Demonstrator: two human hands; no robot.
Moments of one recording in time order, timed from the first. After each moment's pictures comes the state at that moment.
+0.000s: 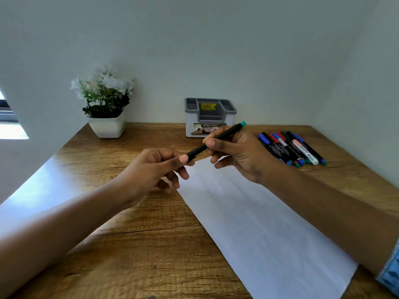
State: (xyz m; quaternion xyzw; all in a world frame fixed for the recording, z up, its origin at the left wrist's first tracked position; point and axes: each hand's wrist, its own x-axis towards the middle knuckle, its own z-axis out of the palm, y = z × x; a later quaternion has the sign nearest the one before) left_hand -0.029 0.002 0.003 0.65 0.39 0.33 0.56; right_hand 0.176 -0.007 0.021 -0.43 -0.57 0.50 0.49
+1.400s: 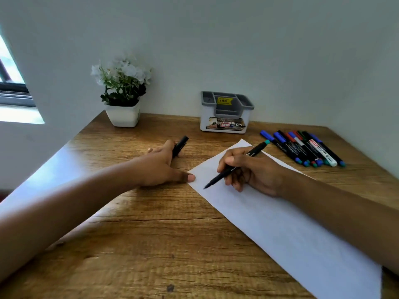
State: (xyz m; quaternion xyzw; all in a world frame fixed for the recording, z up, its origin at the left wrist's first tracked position) left_hand -0.046 0.026 -0.005 0.77 0.57 0.05 0.29; right_hand 0.179 -0.014 -0.010 -0.40 -0.60 0.59 0.37
